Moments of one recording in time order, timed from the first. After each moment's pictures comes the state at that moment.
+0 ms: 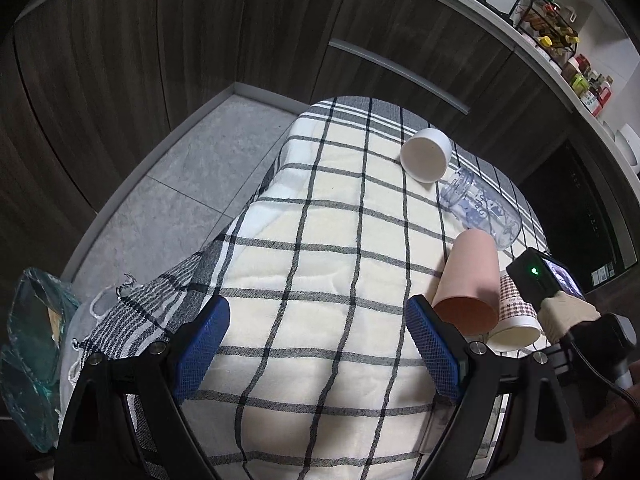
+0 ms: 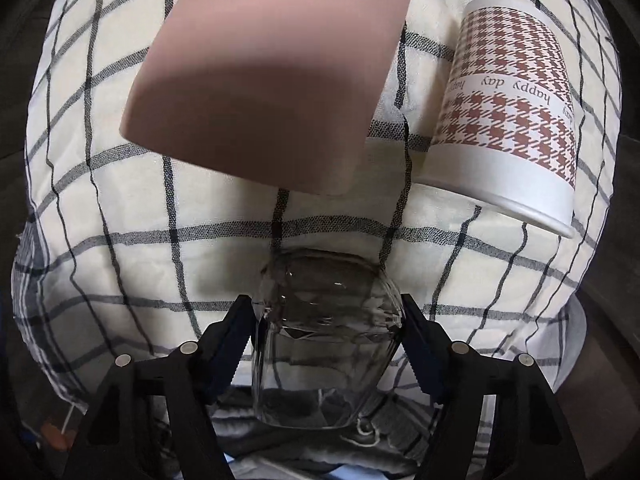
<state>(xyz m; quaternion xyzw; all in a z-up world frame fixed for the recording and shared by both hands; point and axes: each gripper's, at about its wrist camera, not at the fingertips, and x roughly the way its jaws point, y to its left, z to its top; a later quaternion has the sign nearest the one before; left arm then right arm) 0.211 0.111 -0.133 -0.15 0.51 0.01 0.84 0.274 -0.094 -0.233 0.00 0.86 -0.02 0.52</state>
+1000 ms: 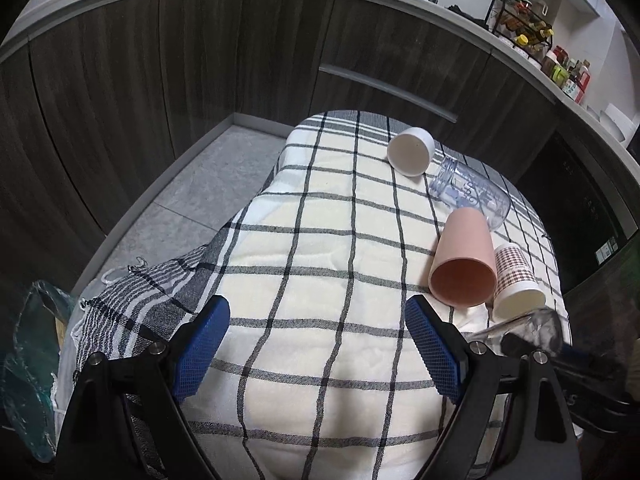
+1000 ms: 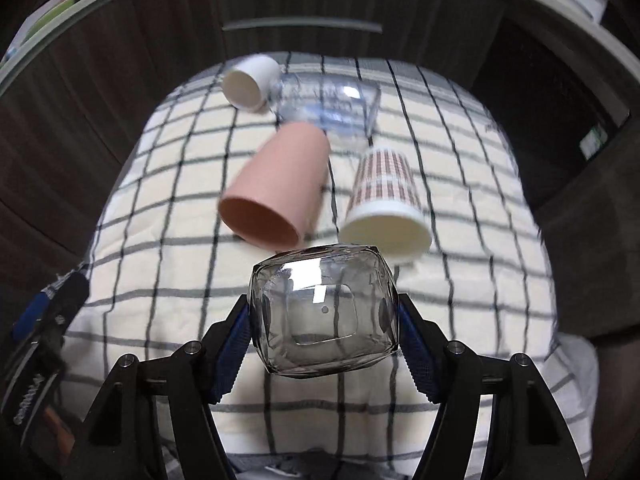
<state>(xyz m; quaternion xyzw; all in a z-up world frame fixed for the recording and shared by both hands) 0.160 0.093 -0.133 -0.12 0.46 0.02 0.88 0.183 -0.119 -0.136 0.02 0.58 -0.06 0.82</state>
